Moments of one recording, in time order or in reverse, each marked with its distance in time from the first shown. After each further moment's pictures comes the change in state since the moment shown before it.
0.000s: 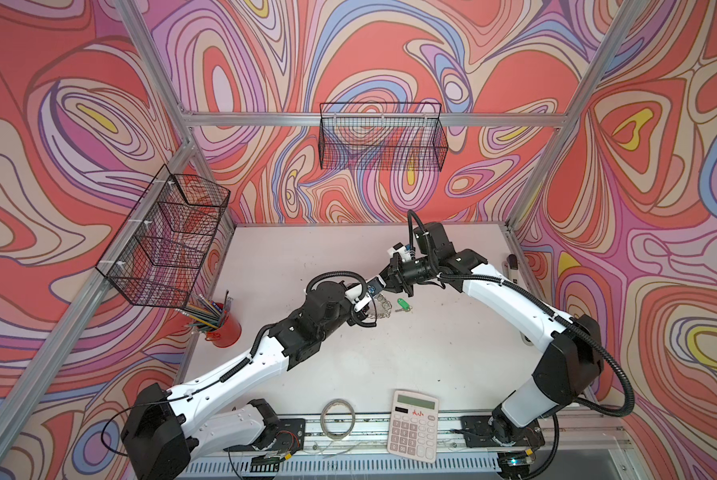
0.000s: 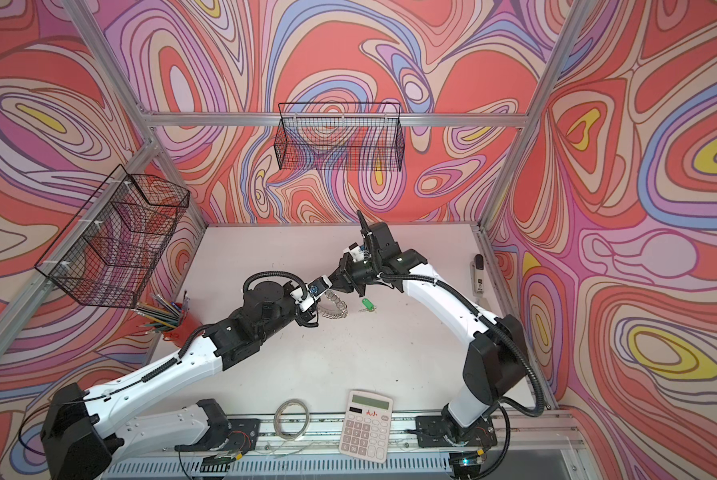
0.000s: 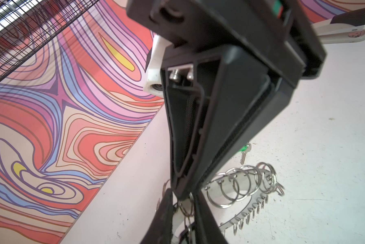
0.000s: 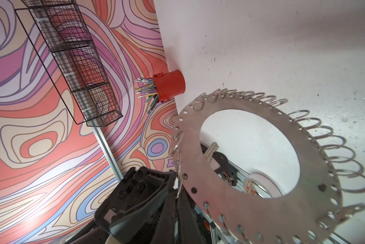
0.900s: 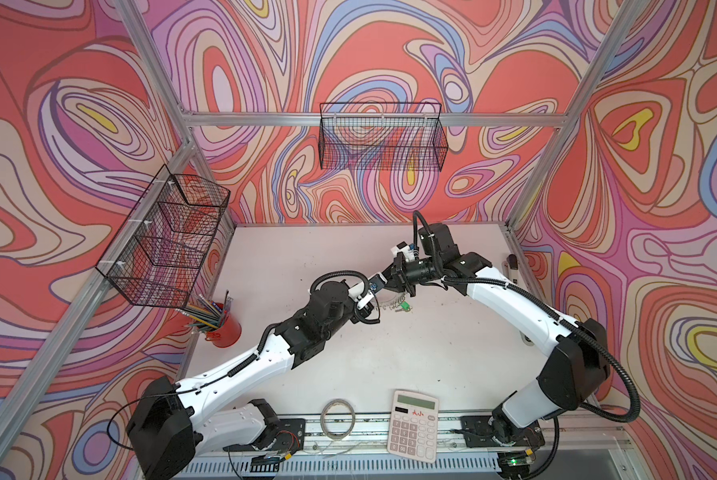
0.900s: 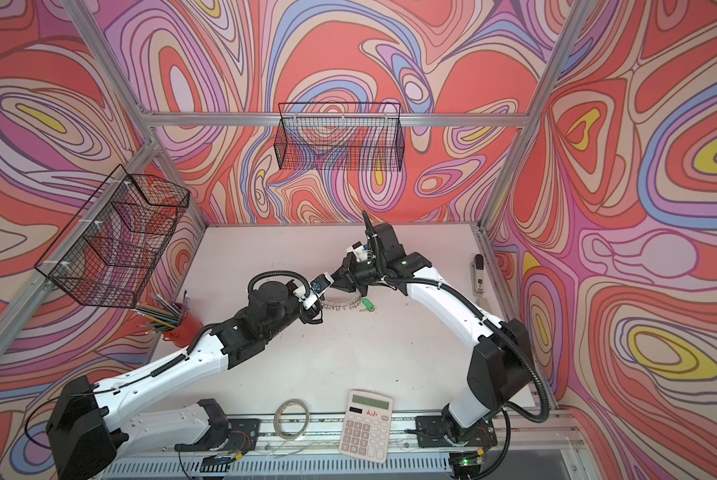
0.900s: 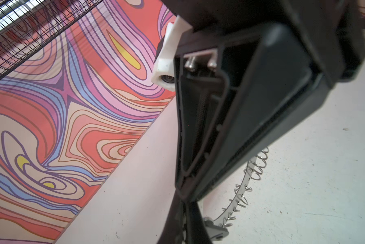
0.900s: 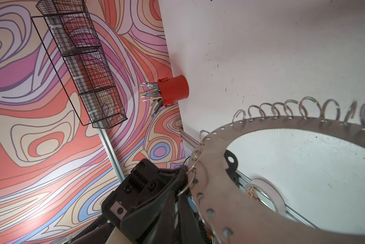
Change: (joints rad) left arm -0.005 0.031 -0.008 0.059 -0.027 -0.032; right arm -0.011 -0.030 -0.037 0.029 0.000 -0.021
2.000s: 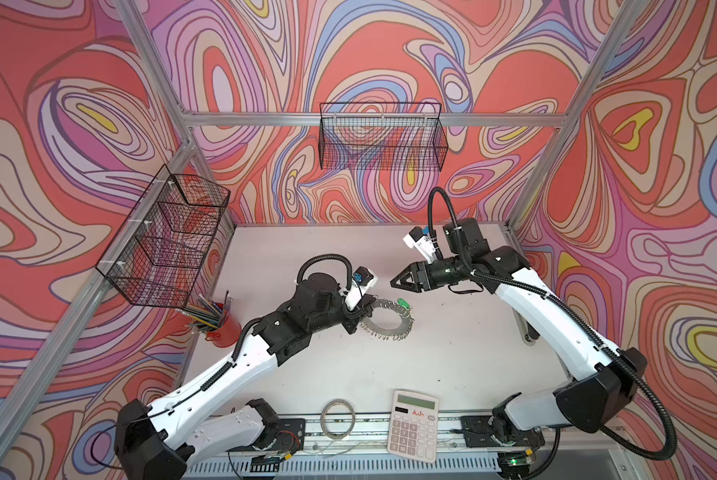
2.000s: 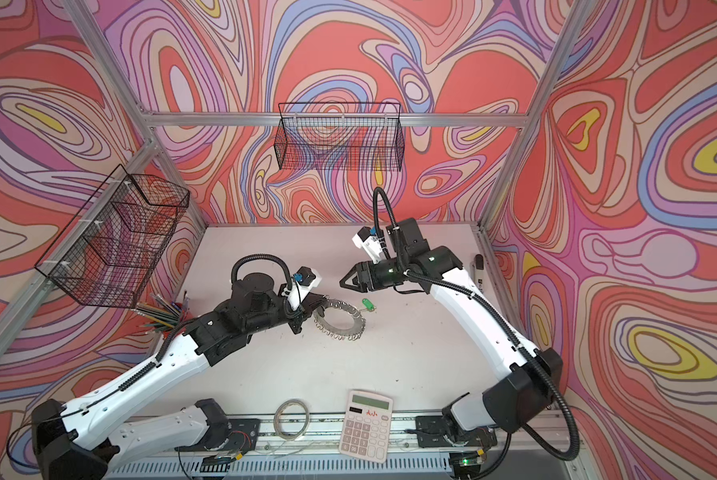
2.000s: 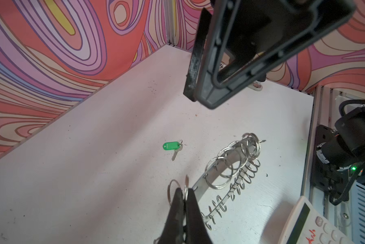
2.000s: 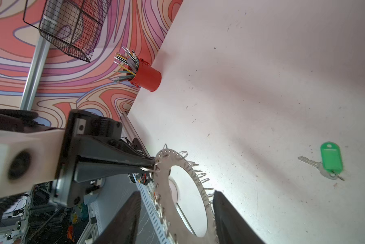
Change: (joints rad) left arm 0.061 -0.095 0.137 -0.362 0.369 -0.374; right arm -0.061 -0.146 0.064 -0.342 0.120 -0.902
